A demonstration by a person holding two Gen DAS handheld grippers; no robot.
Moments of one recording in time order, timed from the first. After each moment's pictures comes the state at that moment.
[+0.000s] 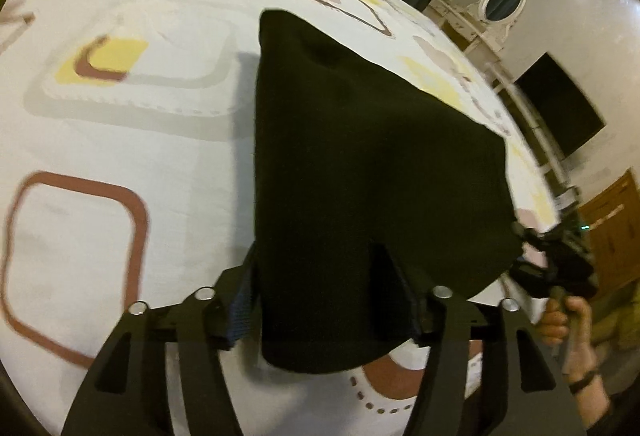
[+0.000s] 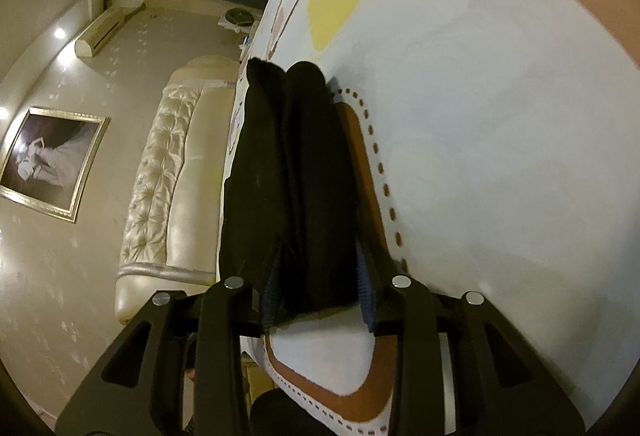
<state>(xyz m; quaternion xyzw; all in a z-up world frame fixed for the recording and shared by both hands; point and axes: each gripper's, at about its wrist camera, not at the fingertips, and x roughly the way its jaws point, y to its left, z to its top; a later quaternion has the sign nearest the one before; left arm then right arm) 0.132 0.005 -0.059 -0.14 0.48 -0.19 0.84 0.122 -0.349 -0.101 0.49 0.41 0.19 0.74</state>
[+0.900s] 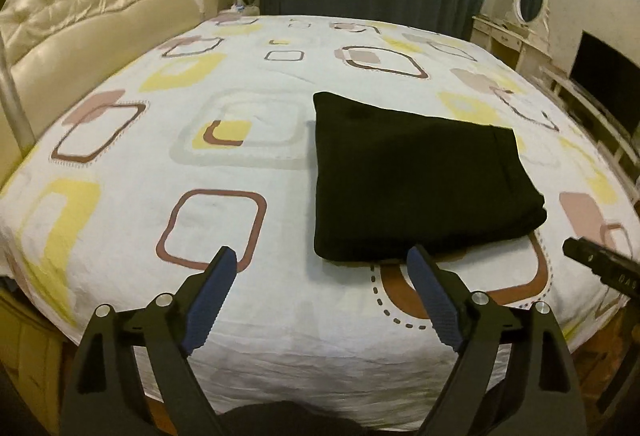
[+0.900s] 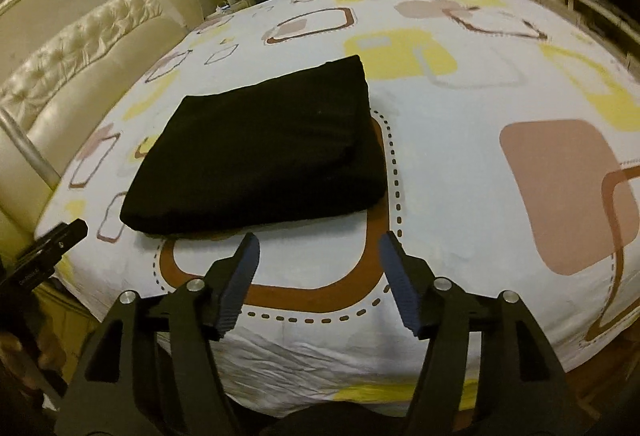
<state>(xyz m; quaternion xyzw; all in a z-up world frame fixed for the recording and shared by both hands) 0.024 -0.011 0.009 -0.01 0.39 -0.03 0.92 0.030 -0.228 -0.003 0.11 0.41 0.03 0.90</state>
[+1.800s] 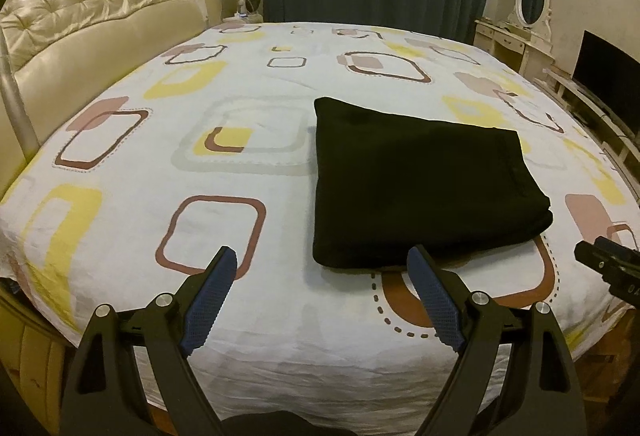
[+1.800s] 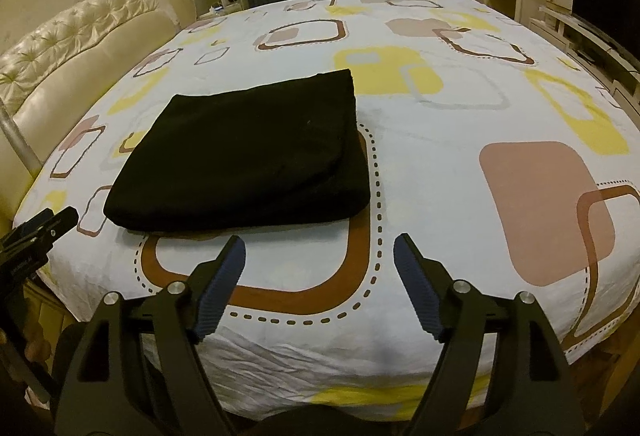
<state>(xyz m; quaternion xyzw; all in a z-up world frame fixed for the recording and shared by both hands) 0.023 -0.017 0.007 -0.01 0.38 -0.03 0.92 0.021 -0.226 0.003 0.07 0.40 0.01 0.92</state>
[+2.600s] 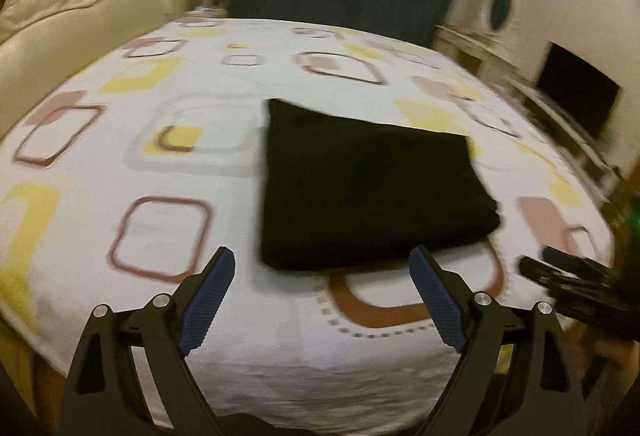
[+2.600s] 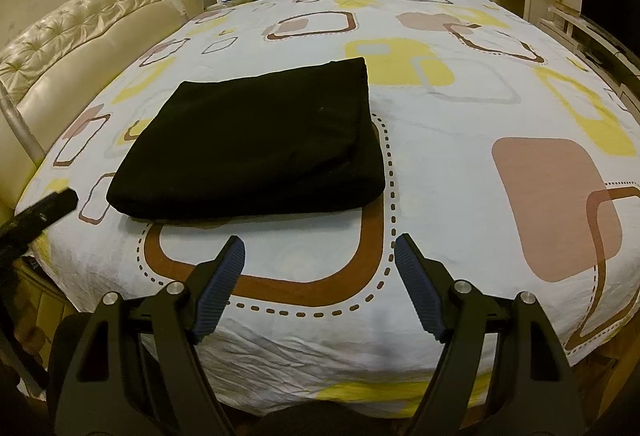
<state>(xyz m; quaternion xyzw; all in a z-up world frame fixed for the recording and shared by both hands) 0.024 -0.028 0.015 -0.04 0.38 -0.12 0.92 0.022 -0.214 -0.005 0.06 0.41 0.02 0.91</state>
